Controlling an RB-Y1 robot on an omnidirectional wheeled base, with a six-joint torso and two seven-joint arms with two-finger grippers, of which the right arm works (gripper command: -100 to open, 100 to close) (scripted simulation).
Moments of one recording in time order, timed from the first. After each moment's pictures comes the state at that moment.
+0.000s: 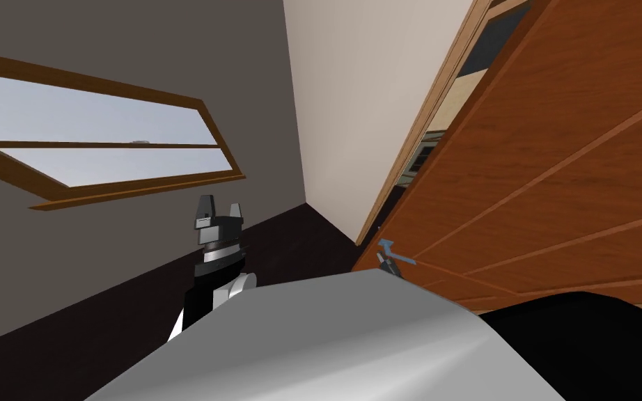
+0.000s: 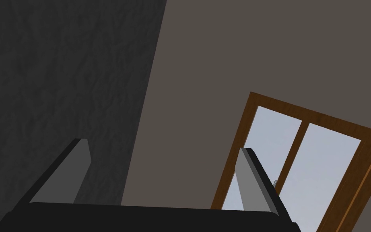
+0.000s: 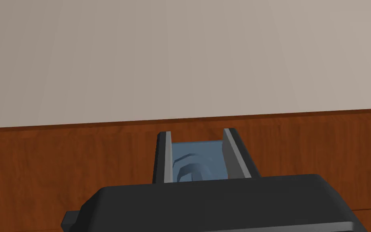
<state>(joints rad) 0.25 -0.47 0.13 -0.59 -0.18 -1.23 -0.38</state>
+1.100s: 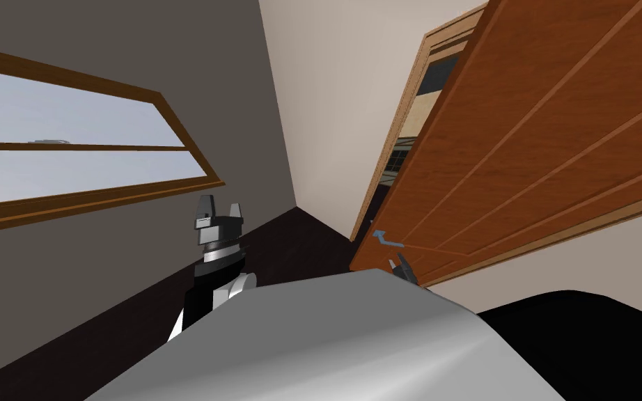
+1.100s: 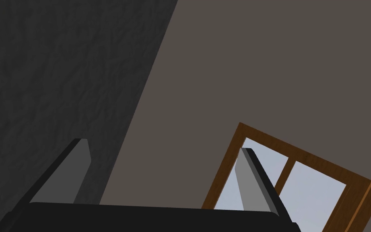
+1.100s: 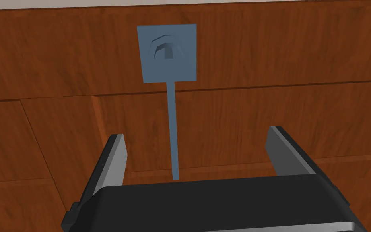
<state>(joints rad) 0.30 -0.47 0.01 -0.57 -0.28 -1.21 -0.38</state>
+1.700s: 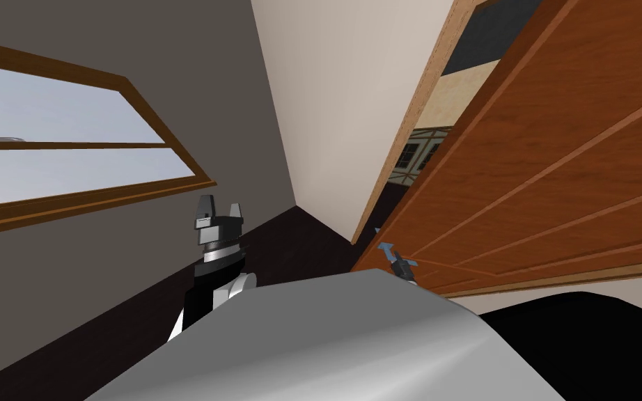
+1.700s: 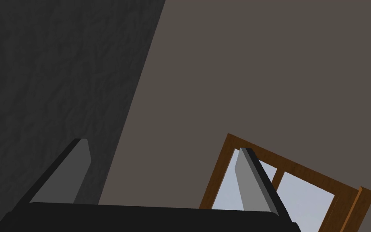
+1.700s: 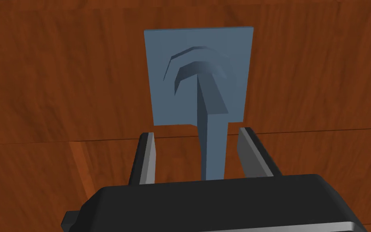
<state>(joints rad) 0.25 -0.47 0.00 -0.54 -0.28 -1.17 -0.37</state>
